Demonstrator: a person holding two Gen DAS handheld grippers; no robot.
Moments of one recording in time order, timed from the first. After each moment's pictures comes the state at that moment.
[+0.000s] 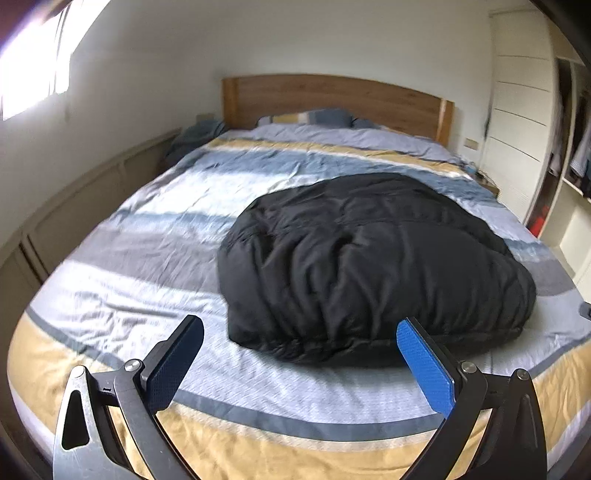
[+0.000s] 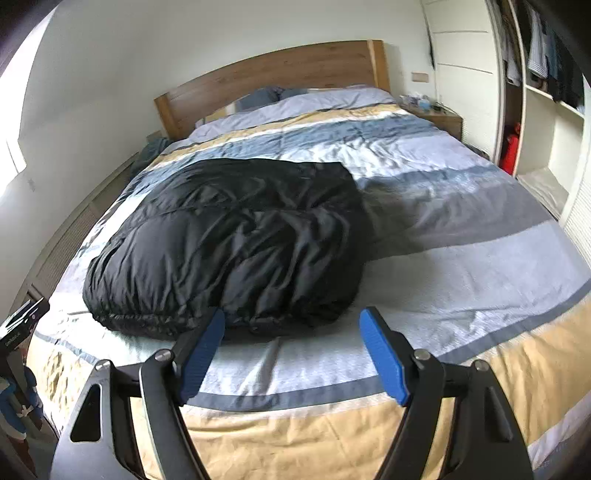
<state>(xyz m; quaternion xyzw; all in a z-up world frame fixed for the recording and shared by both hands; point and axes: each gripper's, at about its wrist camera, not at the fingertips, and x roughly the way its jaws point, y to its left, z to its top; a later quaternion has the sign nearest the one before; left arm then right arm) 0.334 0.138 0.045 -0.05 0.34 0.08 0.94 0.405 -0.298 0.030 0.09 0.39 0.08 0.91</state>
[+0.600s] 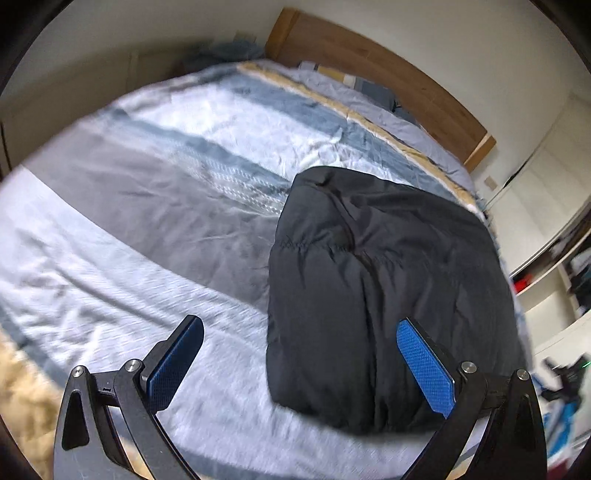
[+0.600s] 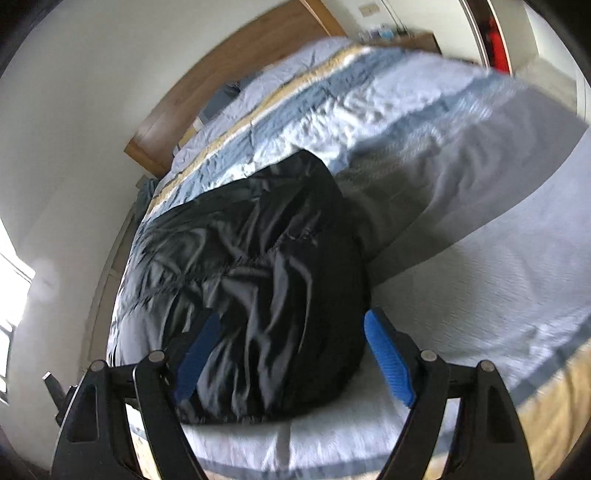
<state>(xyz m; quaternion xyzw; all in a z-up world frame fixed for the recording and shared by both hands) 0.439 0.299 -0.013 -0.25 0.41 0.03 0.87 0.553 -0.367 -0.032 0.29 0.44 0.10 0.84</state>
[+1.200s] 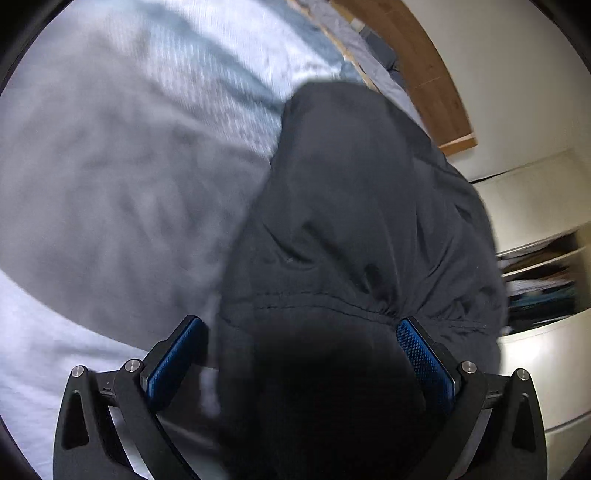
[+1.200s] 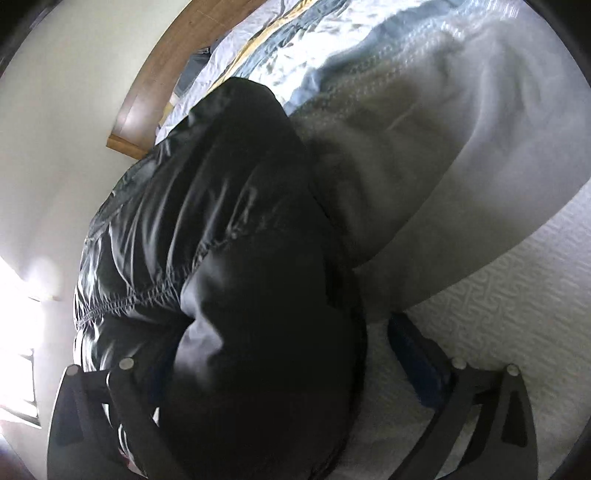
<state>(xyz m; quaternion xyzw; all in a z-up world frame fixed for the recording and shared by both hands) 0.540 0.321 -0.134 -0.43 0.47 -0.12 0.76 0.632 -0.368 -0.148 0.34 0.50 0.14 0.78</state>
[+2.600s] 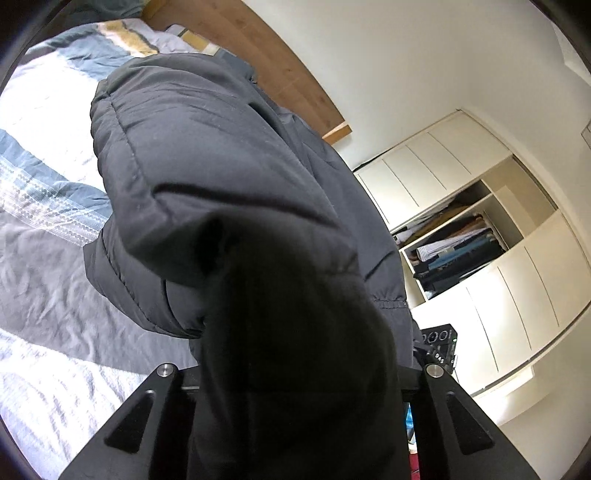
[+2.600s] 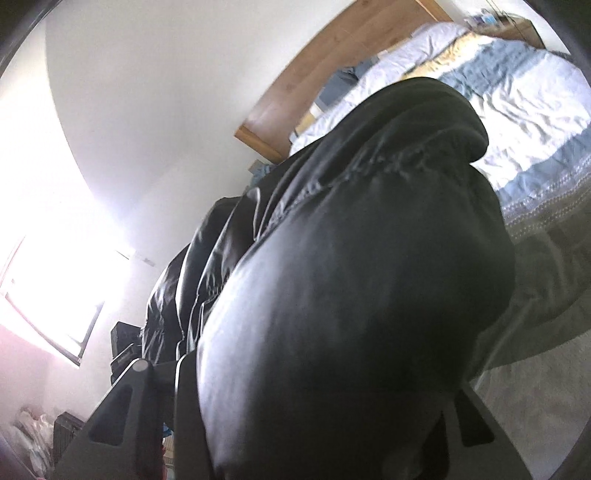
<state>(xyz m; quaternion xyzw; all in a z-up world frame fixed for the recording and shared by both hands) 0.484 0.179 0.068 -0.36 0.36 -0.27 0.82 0.580 -0.240 0.051 0.32 0.37 0.33 0.81</state>
